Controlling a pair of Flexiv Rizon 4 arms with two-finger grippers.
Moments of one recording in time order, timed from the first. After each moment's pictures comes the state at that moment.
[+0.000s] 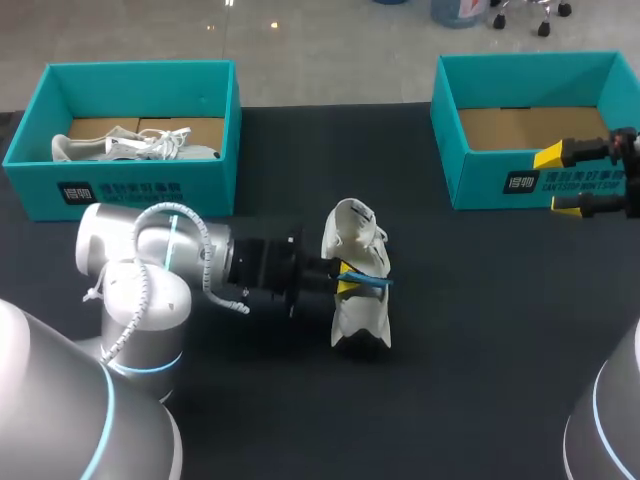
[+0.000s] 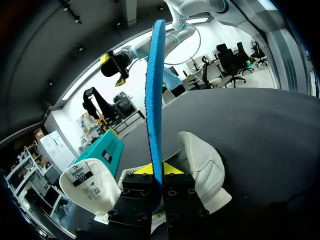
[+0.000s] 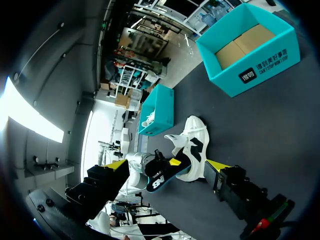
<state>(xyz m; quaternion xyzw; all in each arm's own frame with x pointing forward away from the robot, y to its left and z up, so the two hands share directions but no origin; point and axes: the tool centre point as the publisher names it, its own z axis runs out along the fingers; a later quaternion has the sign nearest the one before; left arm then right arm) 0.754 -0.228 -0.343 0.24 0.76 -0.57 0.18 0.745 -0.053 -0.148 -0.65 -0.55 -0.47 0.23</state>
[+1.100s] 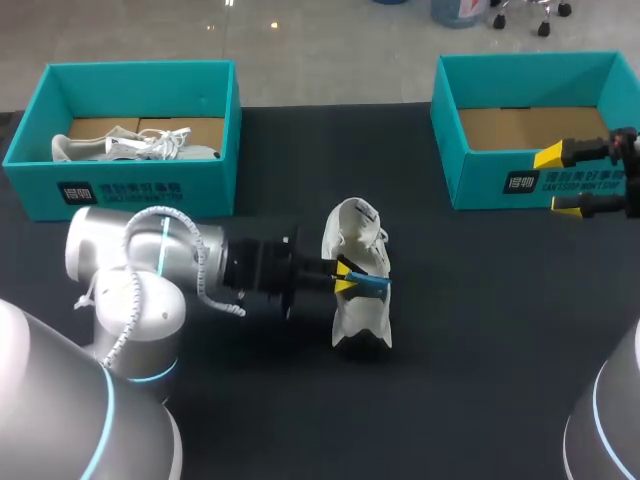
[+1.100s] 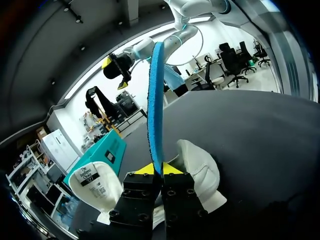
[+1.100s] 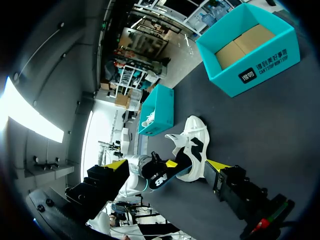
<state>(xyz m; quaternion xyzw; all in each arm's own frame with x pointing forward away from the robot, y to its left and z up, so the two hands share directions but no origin) 0.749 -0.222 -0.333 0.23 0.77 -0.57 0.19 0.745 -0.053 -0.148 -0.65 -0.55 -0.47 0.23</state>
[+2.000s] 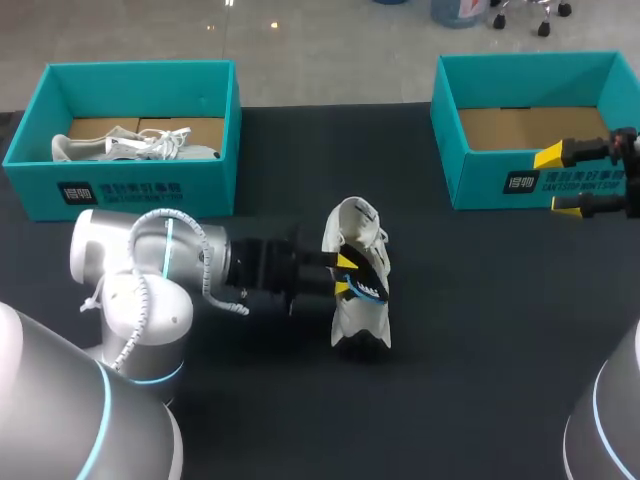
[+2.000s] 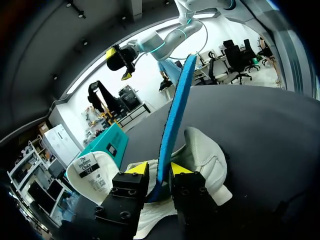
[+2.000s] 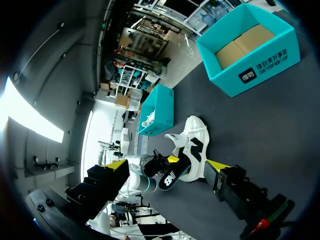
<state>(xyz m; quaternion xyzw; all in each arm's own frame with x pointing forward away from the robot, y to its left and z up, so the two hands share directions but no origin) 0.758 -0.223 -0.340 0.21 0.78 -0.56 0.20 0.745 -0.053 -0.148 -0.65 -0.55 -0.47 0.23</state>
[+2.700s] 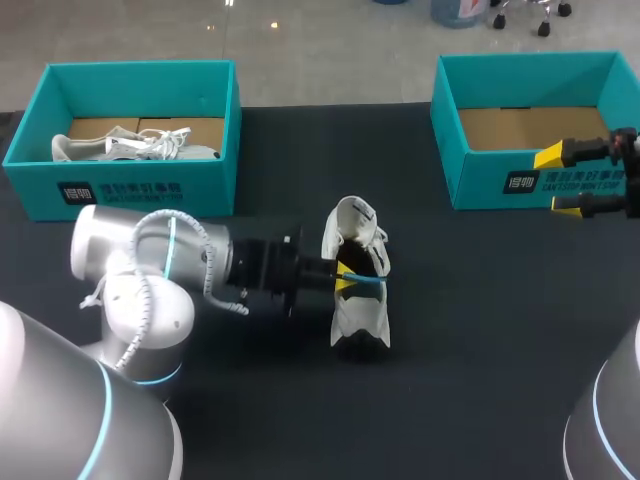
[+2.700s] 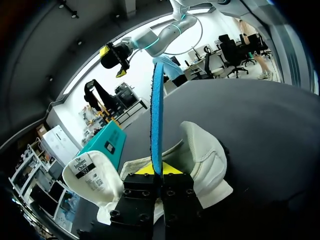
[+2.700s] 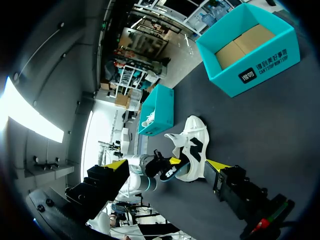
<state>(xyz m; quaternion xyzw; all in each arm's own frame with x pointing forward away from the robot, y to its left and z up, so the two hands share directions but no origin) 0.763 -0.221 -0.350 0.23 0.79 -0.53 0.20 0.745 -0.053 -0.148 -0.65 -0.55 -0.47 0.23</state>
